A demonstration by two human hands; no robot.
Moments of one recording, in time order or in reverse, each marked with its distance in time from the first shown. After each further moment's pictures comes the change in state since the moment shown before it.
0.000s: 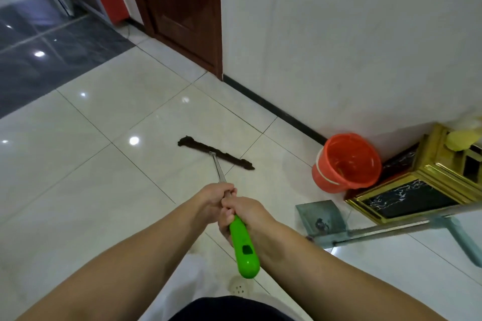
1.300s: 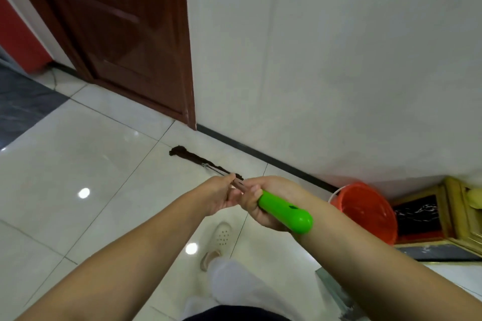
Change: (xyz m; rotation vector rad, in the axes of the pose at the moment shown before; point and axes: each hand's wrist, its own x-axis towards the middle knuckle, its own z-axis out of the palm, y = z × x) left_hand 0.212 0.481 -0.063 0.273 -0.301 0.078; right_hand 0.125 -0.389 0.314 0.188 -0.133 0.021
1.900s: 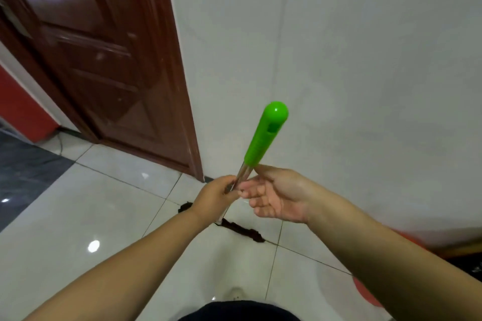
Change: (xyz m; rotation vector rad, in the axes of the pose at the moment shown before) left_hand 0.084 0.204 -0.050 0.848 0.155 0.769; right_hand 0.034 -0.199 0.103 -0.482 -0.044 -0.348
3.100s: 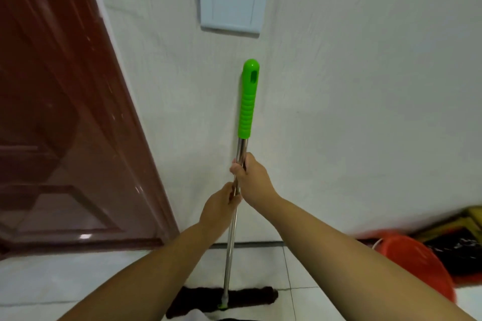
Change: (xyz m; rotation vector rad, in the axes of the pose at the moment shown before) left_hand 0.309 -0.026 -0.123 0.085 -0.222 0.131; right_hand 0.263 -0.234 0.052 -0.609 0.900 -0.624
